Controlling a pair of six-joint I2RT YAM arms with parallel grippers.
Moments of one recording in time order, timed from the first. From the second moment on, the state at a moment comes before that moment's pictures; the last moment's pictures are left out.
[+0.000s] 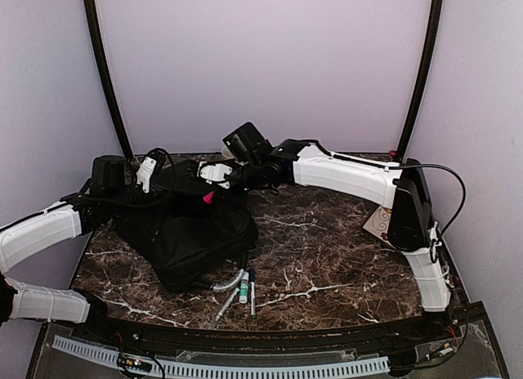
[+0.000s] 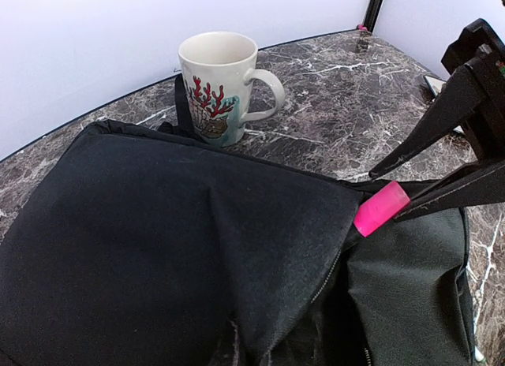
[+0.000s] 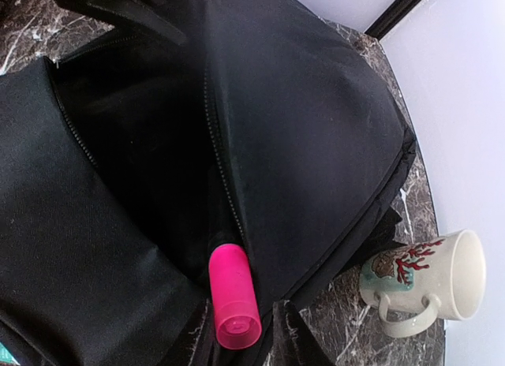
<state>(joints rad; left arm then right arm) -0.35 1.08 0.70 -0.12 0.26 0.06 0.99 2.23 2.09 -0.60 -0.13 -0.59</state>
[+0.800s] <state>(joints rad) -0.34 1.08 0.70 -0.14 0.22 0.06 1.04 2.30 2.06 -0.43 -0.10 -0.47</state>
